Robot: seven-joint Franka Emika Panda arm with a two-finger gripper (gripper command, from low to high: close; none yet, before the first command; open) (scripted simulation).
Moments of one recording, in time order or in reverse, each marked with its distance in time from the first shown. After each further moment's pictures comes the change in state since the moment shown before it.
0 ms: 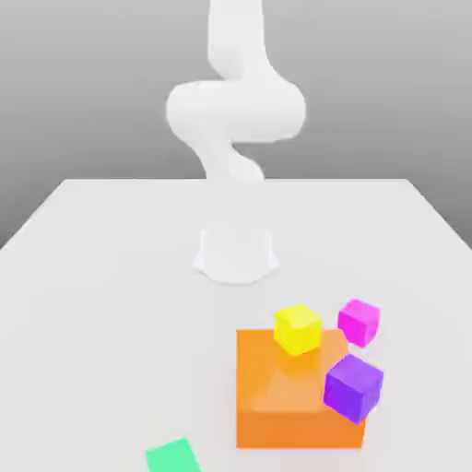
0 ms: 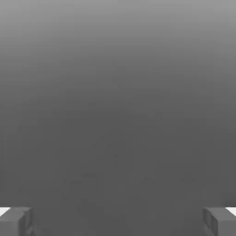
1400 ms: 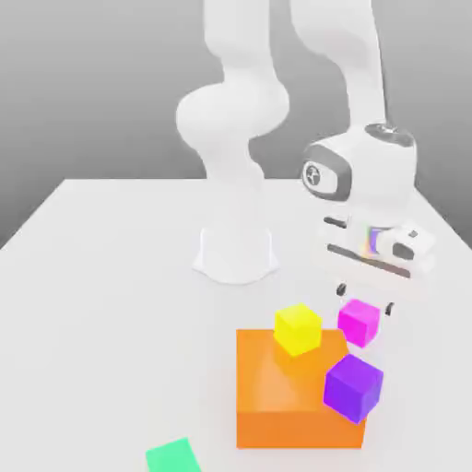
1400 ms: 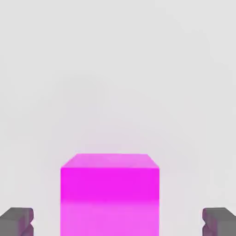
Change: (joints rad) arm 0.742 0.873 -0.001 -0.617 0.130 0.744 -1.684
